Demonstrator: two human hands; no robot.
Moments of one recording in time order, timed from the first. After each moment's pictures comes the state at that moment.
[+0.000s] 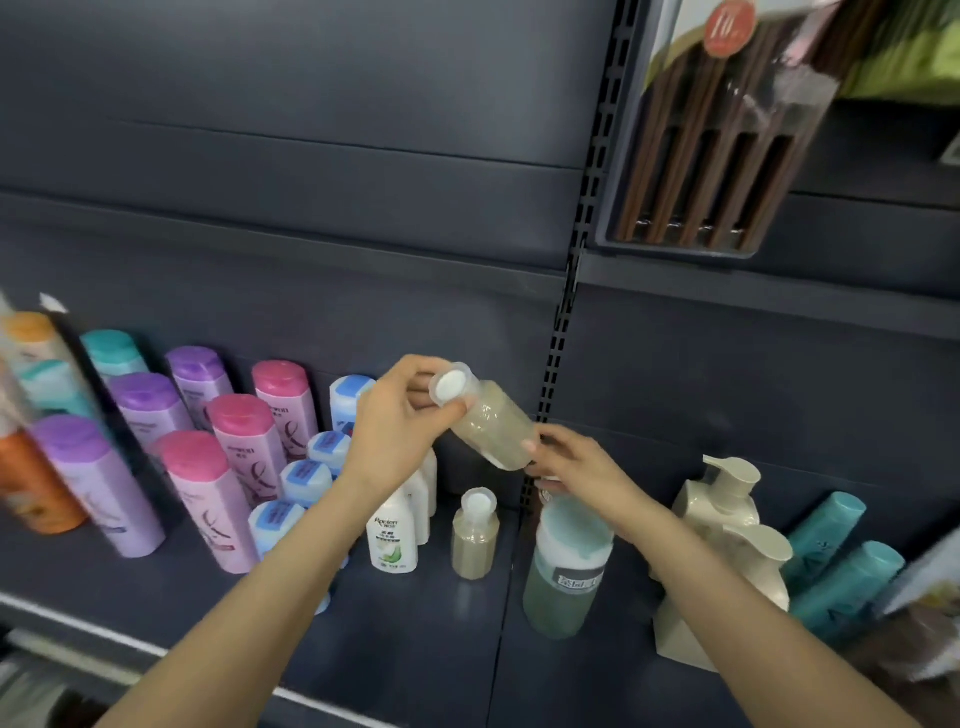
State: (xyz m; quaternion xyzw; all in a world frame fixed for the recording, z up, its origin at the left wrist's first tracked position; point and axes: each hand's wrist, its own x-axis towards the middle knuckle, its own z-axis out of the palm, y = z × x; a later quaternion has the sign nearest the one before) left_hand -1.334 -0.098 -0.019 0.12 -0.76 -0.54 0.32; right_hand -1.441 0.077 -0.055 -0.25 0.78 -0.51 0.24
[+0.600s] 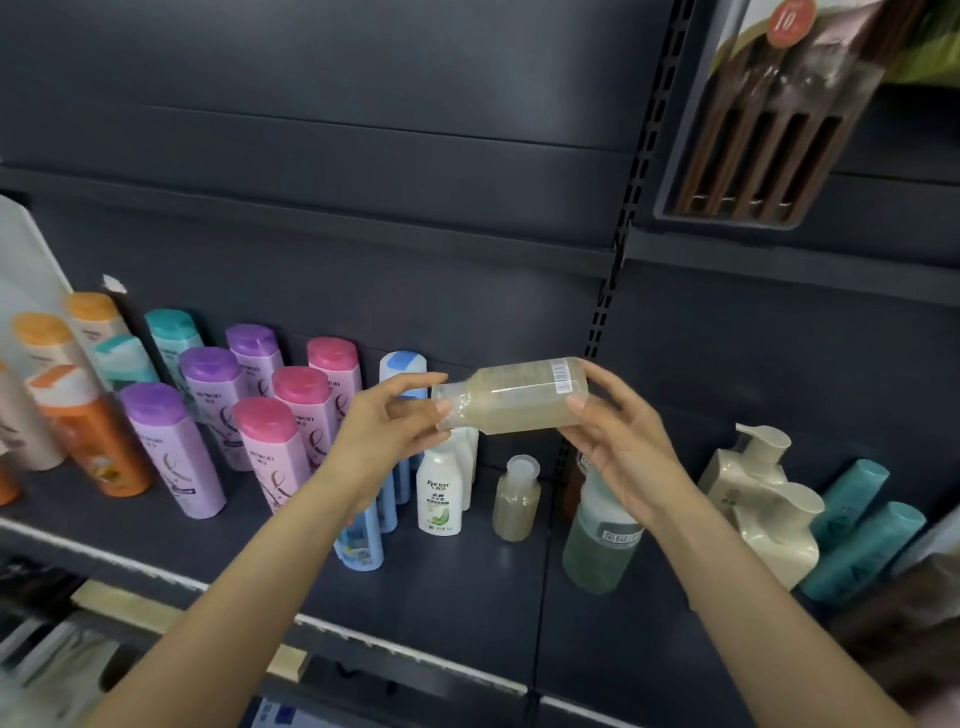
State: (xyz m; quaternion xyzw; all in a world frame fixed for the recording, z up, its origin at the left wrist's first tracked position) left_hand -1.252 -0.134 -0.029 0.15 -0.65 -0.72 0.20; right_hand -1.364 0.067 -0.026 -0.20 0.55 -0.78 0.22
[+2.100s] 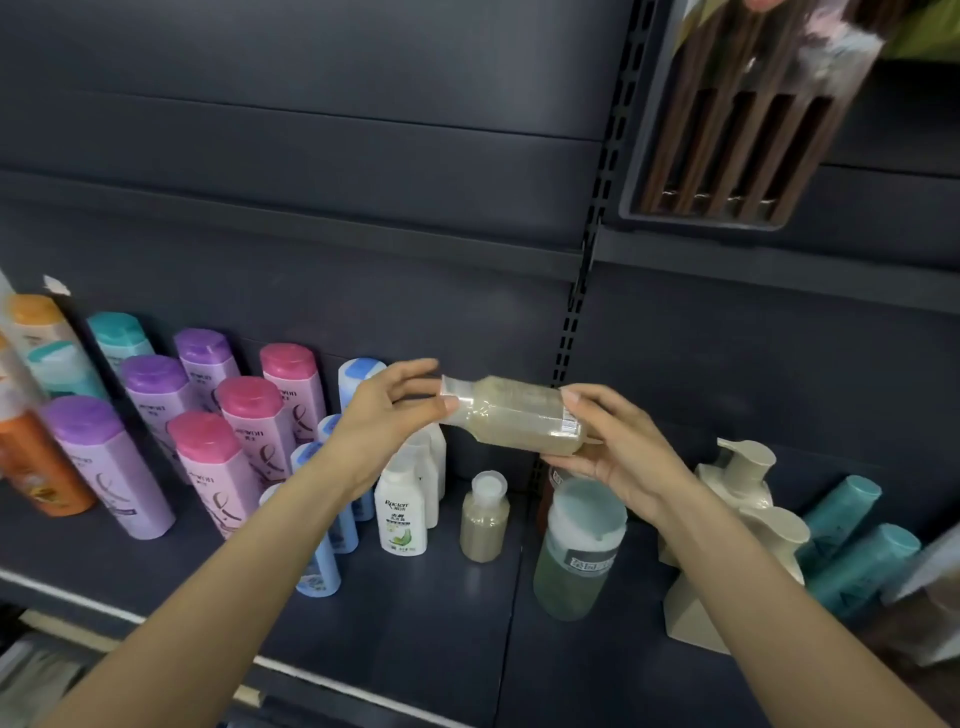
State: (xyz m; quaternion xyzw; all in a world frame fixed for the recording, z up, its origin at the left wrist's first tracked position) left_hand -1.317 -0.120 -0.028 0.17 -0.71 -0.66 0.18; right_hand -1.419 0.086 -0.024 -0.13 0.61 -0.73 0.28
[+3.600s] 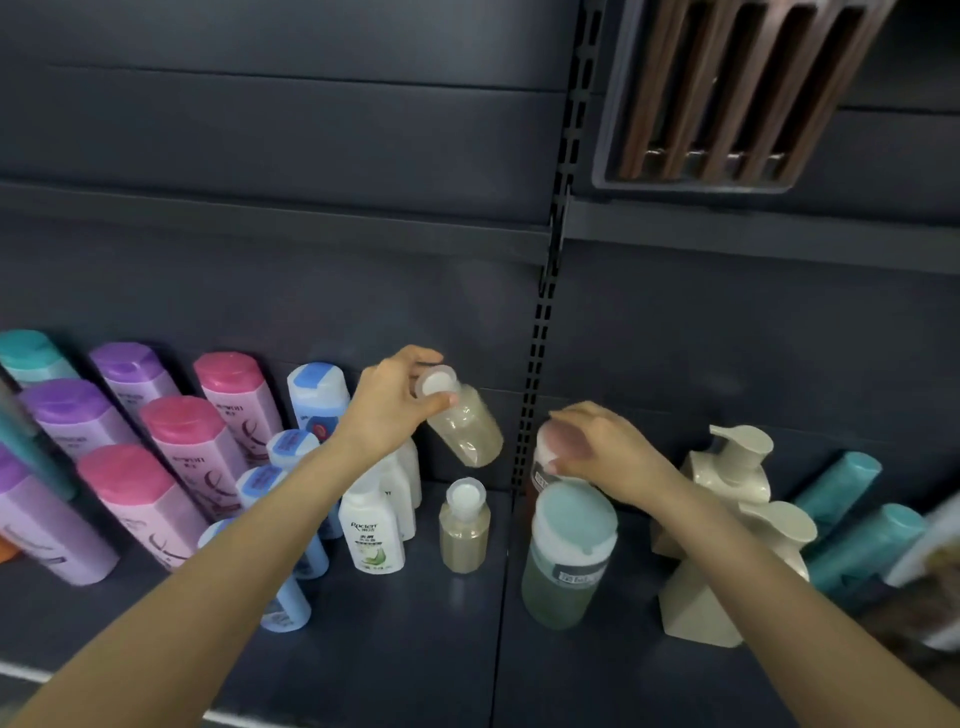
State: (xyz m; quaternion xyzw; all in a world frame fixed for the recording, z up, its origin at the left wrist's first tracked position) left_hand -1.402 -0.139 -0.058 0.12 -0.88 -0.42 0.18; right_hand -1.486 0.093 -0.076 -0.35 0.91 -0.22 0.10
